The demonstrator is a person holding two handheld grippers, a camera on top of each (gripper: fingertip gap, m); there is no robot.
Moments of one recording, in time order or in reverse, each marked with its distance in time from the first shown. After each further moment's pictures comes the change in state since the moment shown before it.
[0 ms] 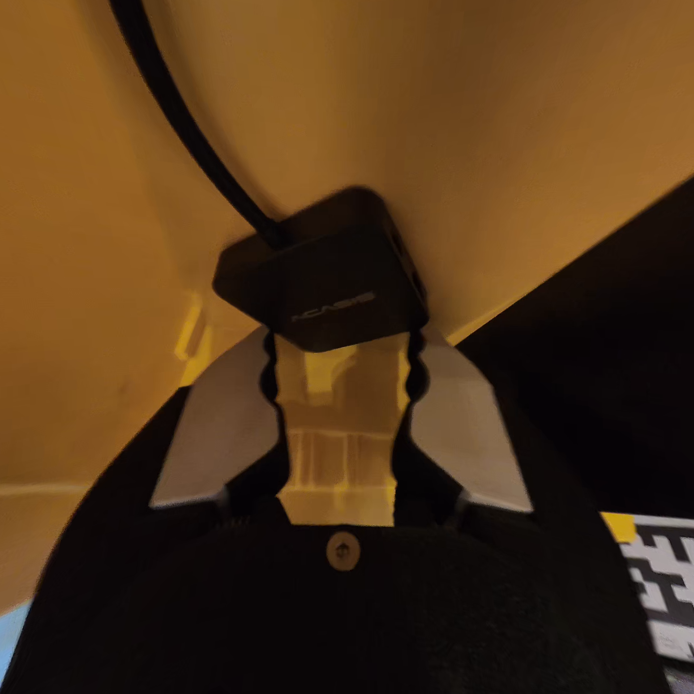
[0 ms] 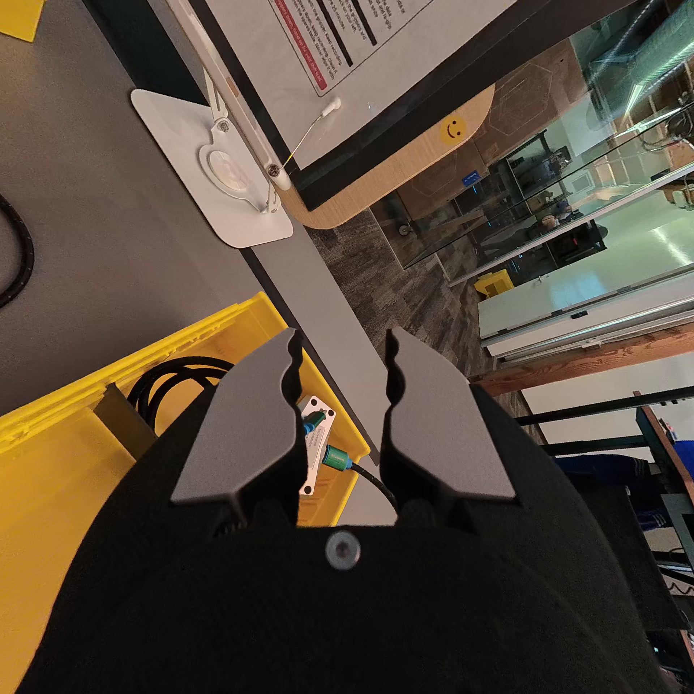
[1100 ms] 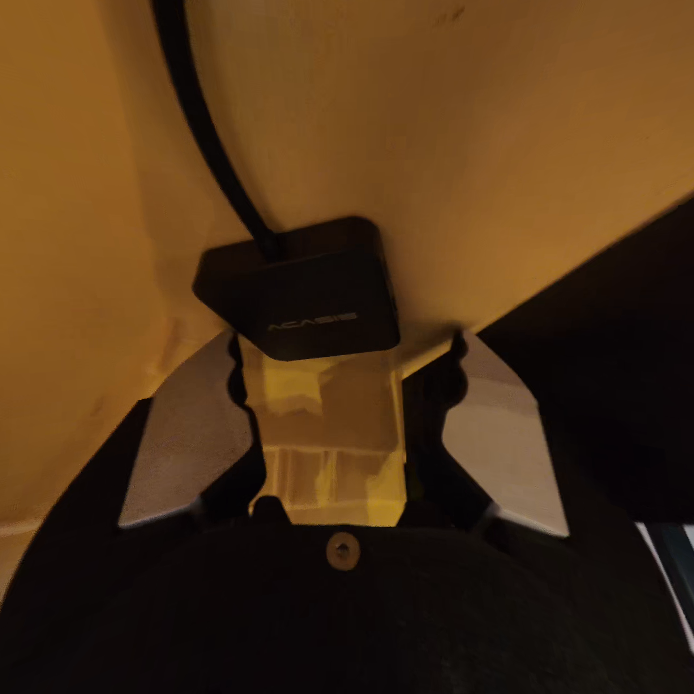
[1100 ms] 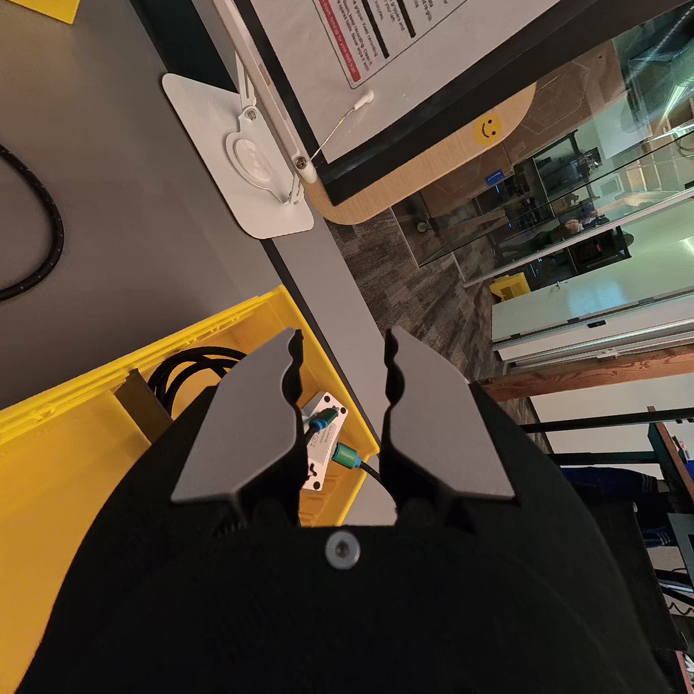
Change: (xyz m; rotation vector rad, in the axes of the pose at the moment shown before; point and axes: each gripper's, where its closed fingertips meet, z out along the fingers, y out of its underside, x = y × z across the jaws) left arm 0.008 -0.012 0.002 0.026 0.102 -0.087; right arm -0.014 0.000 0.003 -0.021 -0.060 -0.038
